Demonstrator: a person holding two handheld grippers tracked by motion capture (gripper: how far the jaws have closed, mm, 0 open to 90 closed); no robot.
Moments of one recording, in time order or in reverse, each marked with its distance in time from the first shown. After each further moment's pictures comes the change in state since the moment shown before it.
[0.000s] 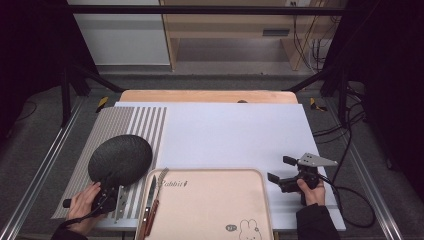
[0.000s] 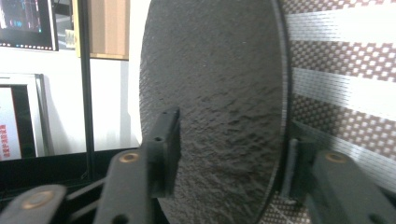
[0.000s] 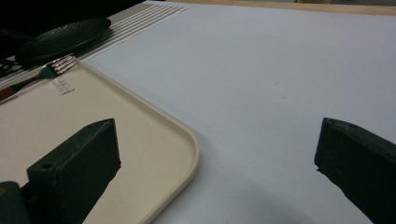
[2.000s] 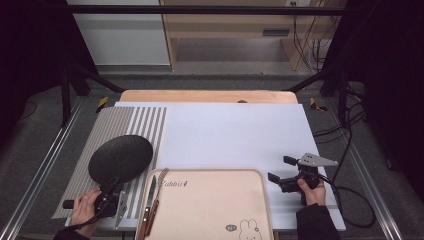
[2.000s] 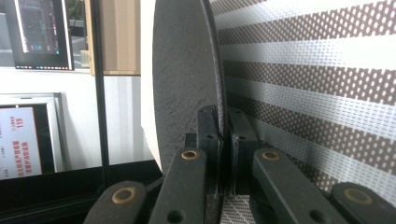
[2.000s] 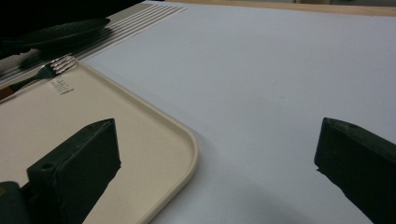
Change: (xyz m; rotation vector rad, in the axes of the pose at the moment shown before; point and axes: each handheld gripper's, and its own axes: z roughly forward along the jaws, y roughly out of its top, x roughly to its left) left arm 0.002 0.008 -0.015 -0.041 0.053 0.065; right arm 0.000 0.000 0.000 -0.003 -0.004 -0.001
